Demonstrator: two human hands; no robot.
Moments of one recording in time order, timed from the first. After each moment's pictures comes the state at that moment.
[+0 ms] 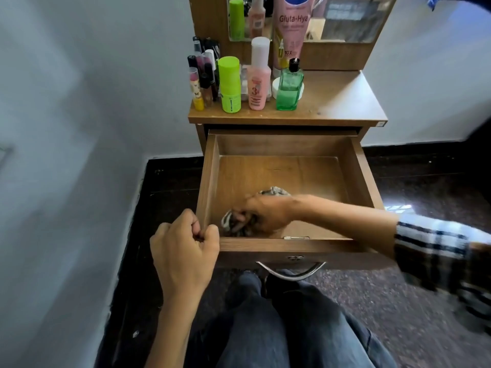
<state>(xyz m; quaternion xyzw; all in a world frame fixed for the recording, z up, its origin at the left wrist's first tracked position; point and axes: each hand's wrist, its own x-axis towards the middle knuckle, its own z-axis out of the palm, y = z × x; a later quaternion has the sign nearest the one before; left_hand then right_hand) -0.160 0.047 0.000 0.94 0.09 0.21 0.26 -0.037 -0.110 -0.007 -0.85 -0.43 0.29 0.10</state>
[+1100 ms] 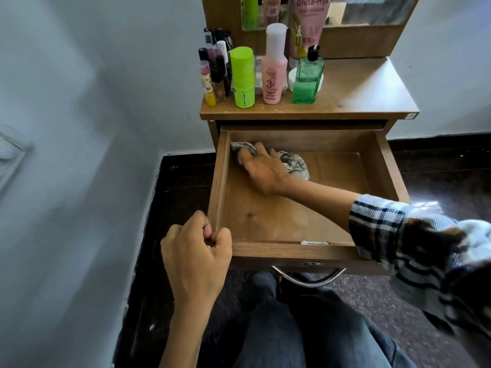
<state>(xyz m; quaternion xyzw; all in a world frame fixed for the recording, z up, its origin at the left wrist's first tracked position) -0.160 0.045 -0.003 0.93 0.10 0.22 0.27 0.025 -0.075 -0.031 -0.96 -0.28 0.02 0.07</state>
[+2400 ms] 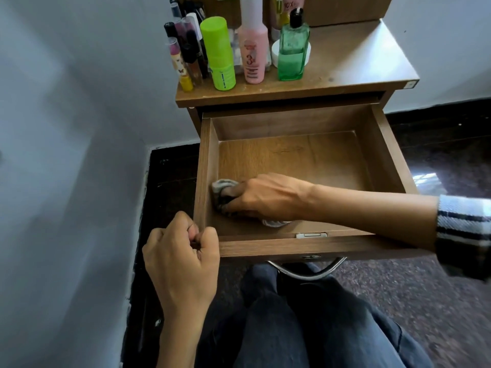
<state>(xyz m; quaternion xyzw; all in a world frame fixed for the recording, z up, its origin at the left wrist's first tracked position) -0.162 0.040 0.000 0.94 0.12 0.20 0.25 -0.037 -0.106 -0.009 -0.82 -0.56 0.07 0.08</state>
